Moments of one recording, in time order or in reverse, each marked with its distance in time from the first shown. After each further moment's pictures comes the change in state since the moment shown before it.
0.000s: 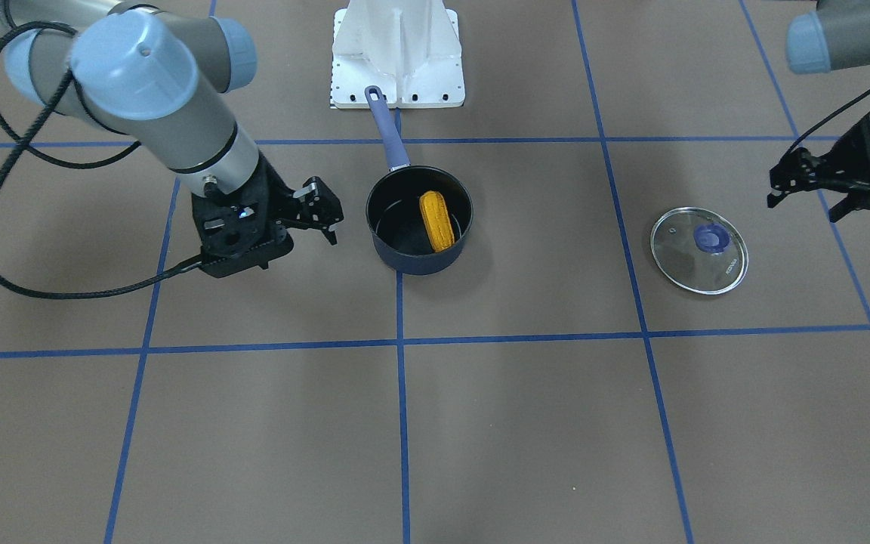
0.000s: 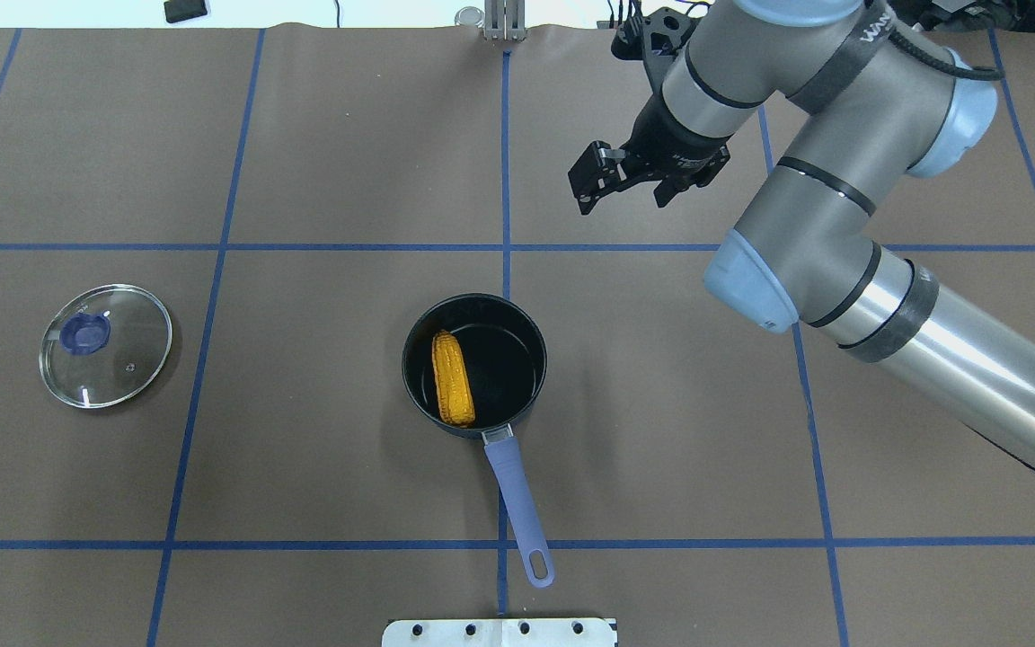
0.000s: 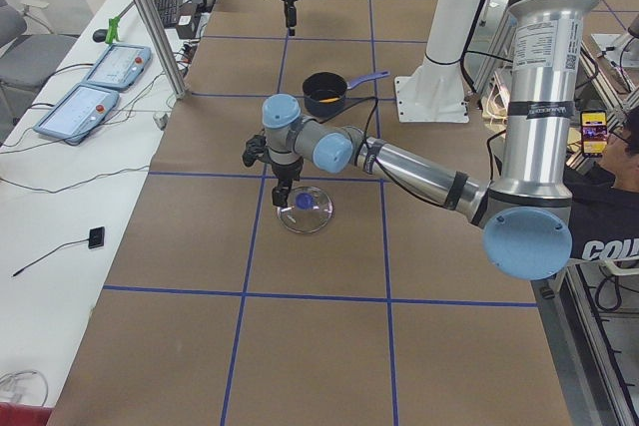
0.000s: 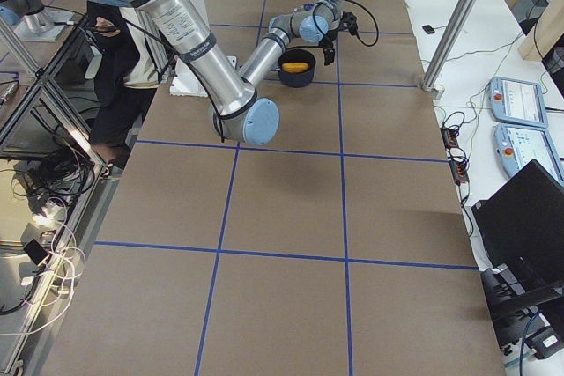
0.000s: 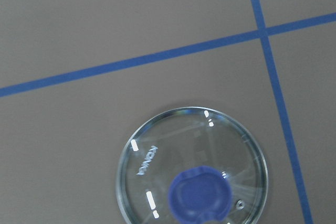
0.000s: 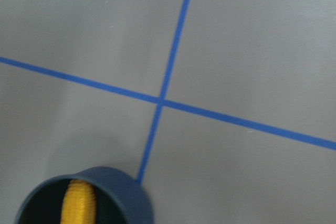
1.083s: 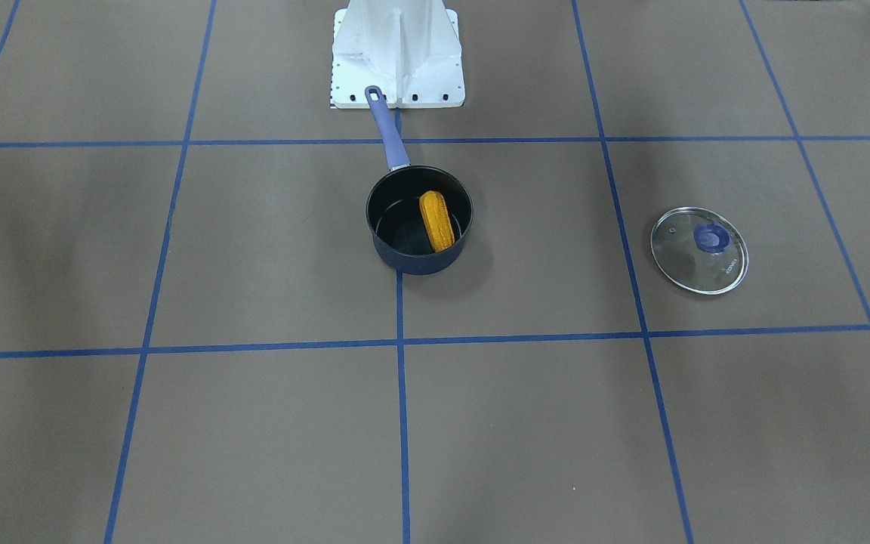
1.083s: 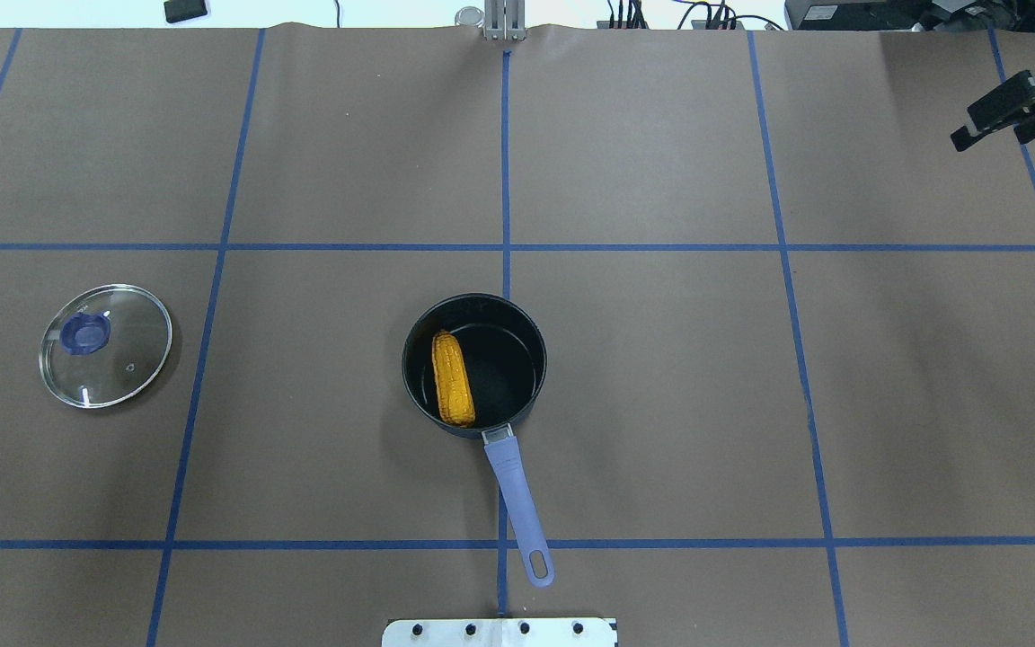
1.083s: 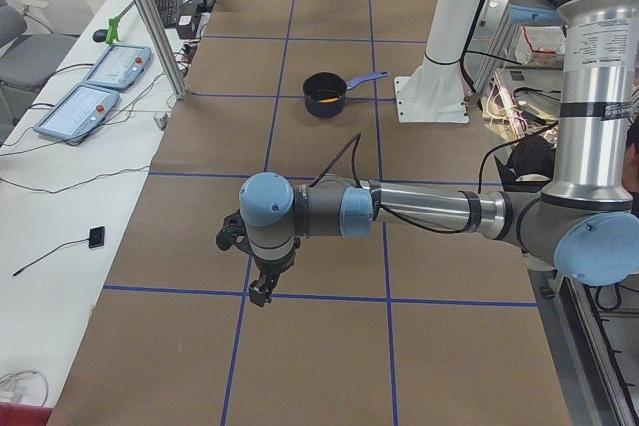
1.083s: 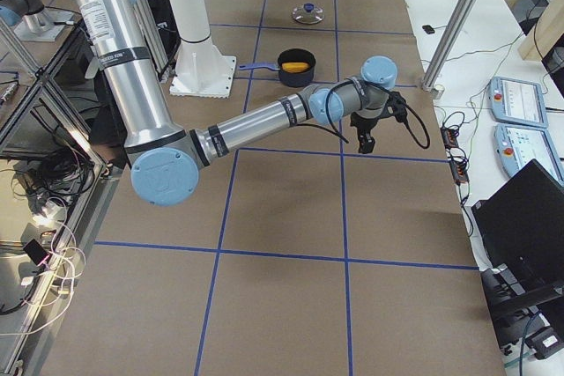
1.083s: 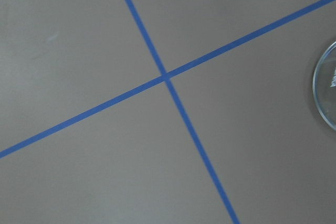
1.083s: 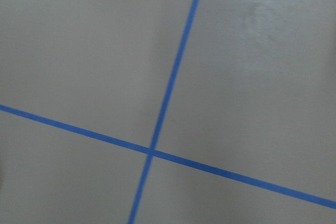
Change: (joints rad) left arm -0.439 0.048 0.213 0.137 -0.039 0.696; right arm 0.493 -0.392 -0.058 -0.005 0.224 -0.606
